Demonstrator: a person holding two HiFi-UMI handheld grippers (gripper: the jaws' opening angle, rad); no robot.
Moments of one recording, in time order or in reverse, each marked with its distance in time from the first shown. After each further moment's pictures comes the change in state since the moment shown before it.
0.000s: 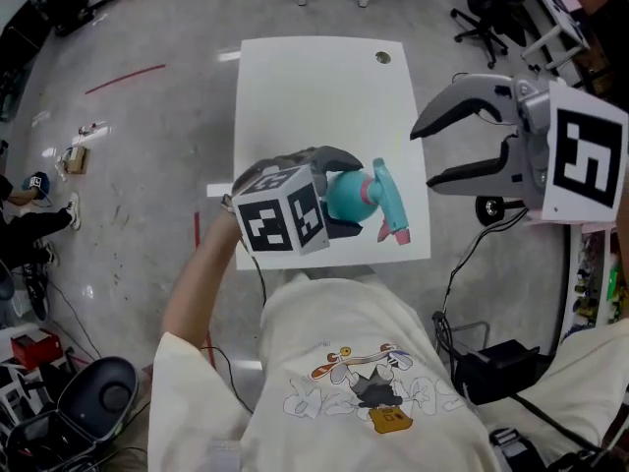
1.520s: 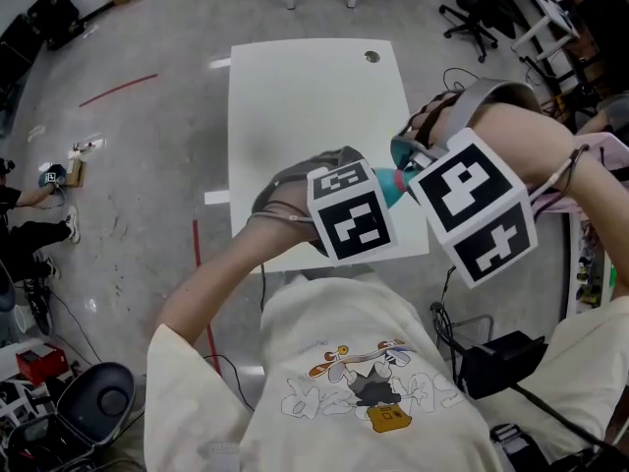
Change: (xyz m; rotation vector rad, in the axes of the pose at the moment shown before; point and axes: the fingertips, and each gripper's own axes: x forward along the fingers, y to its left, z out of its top) left arm 0.027 0.004 0.035 -0.191 0.310 0.077; right arm 0.037 0.032 -0.063 -0.328 0.682 0.107
